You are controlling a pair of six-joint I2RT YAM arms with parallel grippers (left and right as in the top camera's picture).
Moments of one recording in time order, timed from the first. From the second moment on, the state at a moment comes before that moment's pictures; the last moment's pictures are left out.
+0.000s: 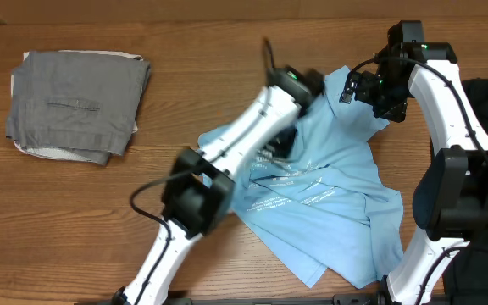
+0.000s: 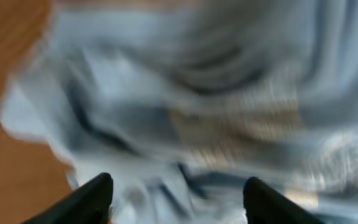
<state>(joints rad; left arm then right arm) -0.67 2.41 2.26 -1.51 -0.15 -0.34 -0.03 2.04 1.76 -1.11 -0.20 0.28</state>
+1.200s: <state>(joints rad) -0.51 2.49 2.26 -1.50 -0.19 -0.22 -0.03 2.04 1.76 -1.11 -0.20 0.28</state>
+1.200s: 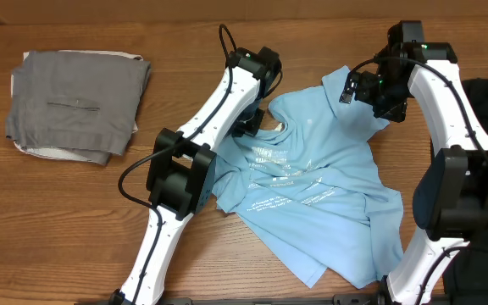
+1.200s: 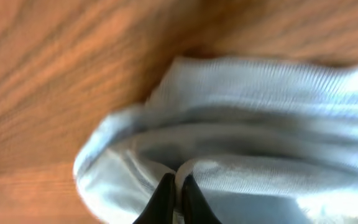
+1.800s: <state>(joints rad) -0.76 2.46 2.28 -1.66 -0.14 -0.28 -0.03 2.04 1.76 -1.11 -0.20 0.28</state>
